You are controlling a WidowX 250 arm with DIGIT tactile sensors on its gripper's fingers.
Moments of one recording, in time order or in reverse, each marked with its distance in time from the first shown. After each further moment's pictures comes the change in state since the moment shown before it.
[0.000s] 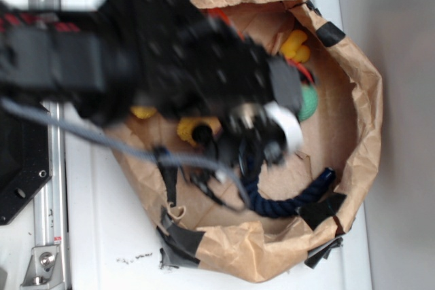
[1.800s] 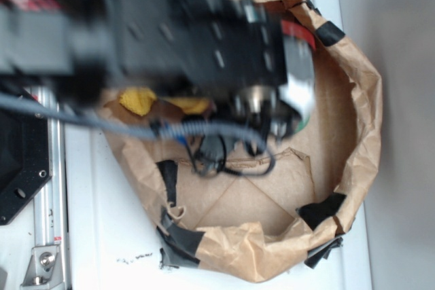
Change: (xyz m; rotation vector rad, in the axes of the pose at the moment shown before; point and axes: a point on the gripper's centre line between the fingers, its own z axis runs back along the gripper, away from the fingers) arm -0.041 0.020 0.058 0.041 0.109 0.415
